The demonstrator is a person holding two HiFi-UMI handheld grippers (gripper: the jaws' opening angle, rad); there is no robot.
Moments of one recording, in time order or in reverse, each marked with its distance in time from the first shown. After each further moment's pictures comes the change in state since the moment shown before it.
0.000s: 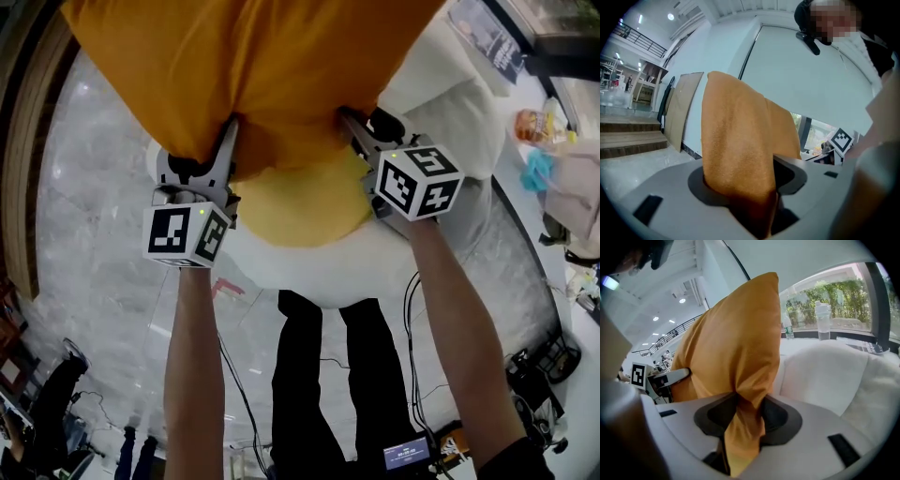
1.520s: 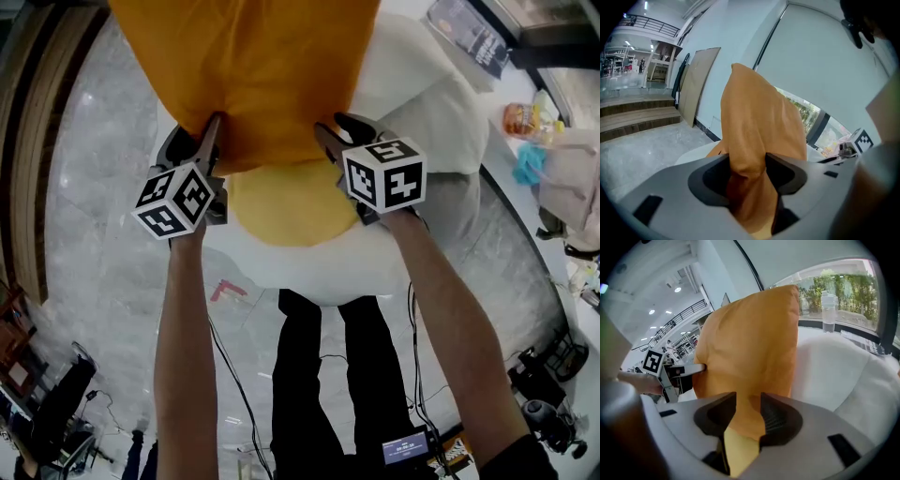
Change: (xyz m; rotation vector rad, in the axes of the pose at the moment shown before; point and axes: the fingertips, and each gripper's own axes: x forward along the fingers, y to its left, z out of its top) left arm 0.018 0.029 -0.030 -0.182 0.257 0.116; right arm -0.007 0.015 -0.015 -0.005 0.189 0.006
